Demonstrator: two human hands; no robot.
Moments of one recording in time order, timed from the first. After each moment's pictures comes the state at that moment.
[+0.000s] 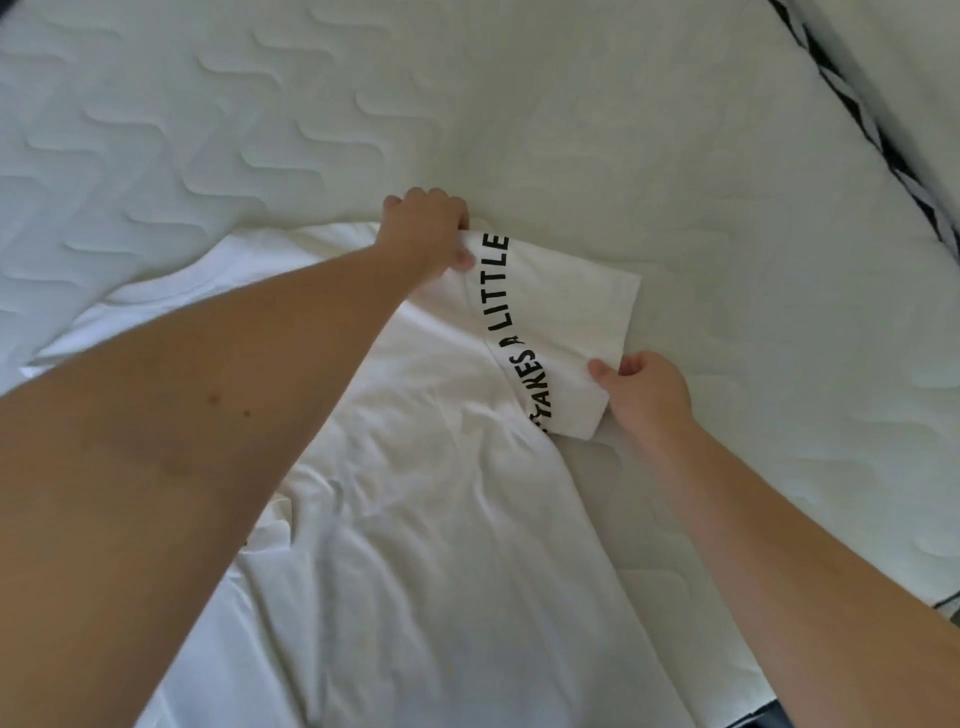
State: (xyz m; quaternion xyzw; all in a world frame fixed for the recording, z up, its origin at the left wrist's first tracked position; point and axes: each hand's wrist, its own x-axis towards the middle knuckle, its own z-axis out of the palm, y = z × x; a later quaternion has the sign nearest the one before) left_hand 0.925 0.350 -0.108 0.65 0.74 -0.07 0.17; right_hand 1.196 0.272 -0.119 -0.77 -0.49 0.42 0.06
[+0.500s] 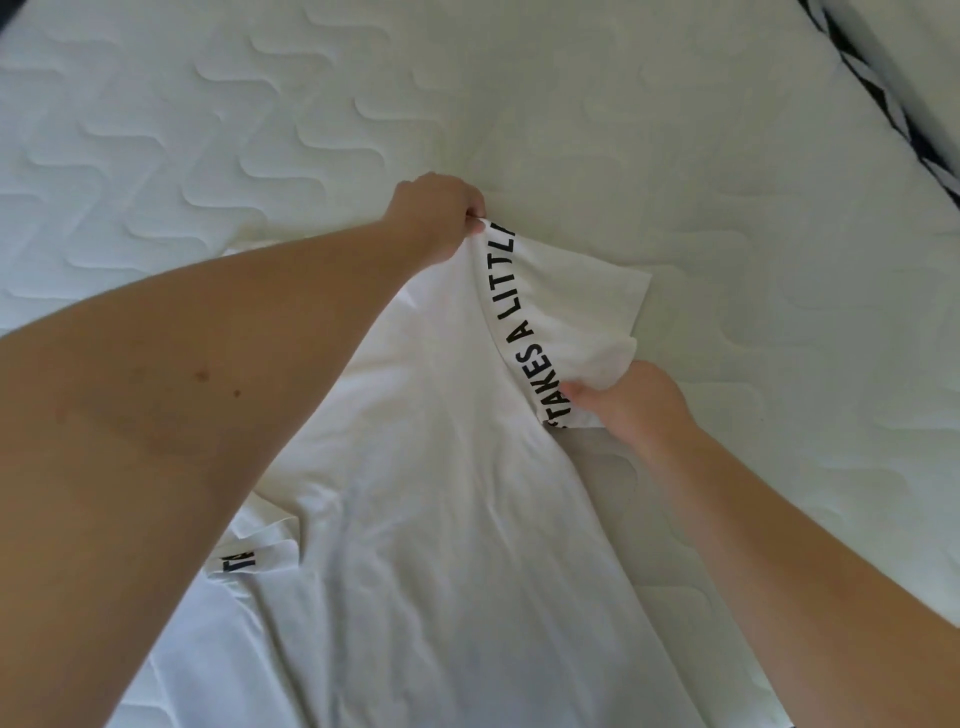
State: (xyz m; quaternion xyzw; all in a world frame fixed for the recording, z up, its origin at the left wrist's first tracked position) left_hand 0.914 0.377 -0.109 0.66 0.72 -0.03 0.20; right_hand 1.175 0.279 -0.109 -0.74 -0.49 0.45 -0.09
